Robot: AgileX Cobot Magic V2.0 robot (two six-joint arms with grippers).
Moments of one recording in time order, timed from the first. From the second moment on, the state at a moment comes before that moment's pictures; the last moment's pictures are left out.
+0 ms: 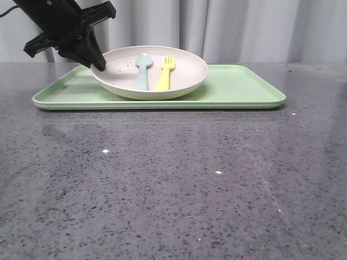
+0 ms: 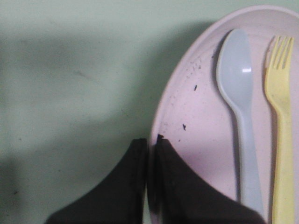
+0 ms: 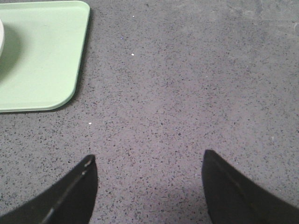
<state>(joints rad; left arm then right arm) -0.20 1.95 -1.63 -0.54 0.77 0.11 0.03 0.60 -0.63 0.00 0.61 0.13</state>
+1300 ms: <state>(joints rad) -0.18 1.69 -1.60 -0.33 0.85 0.11 0.04 0.67 -0.75 0.00 0.68 0.13</state>
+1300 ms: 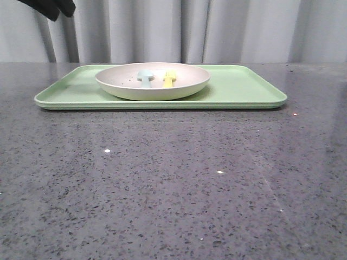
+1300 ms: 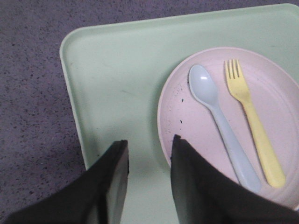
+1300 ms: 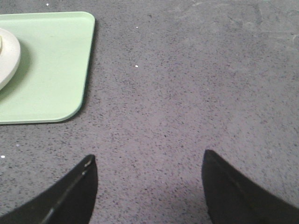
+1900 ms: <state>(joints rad) -0.18 1.16 -1.05 -0.28 0.69 0.11 0.27 1.06 -1.13 0.00 0.81 0.13</state>
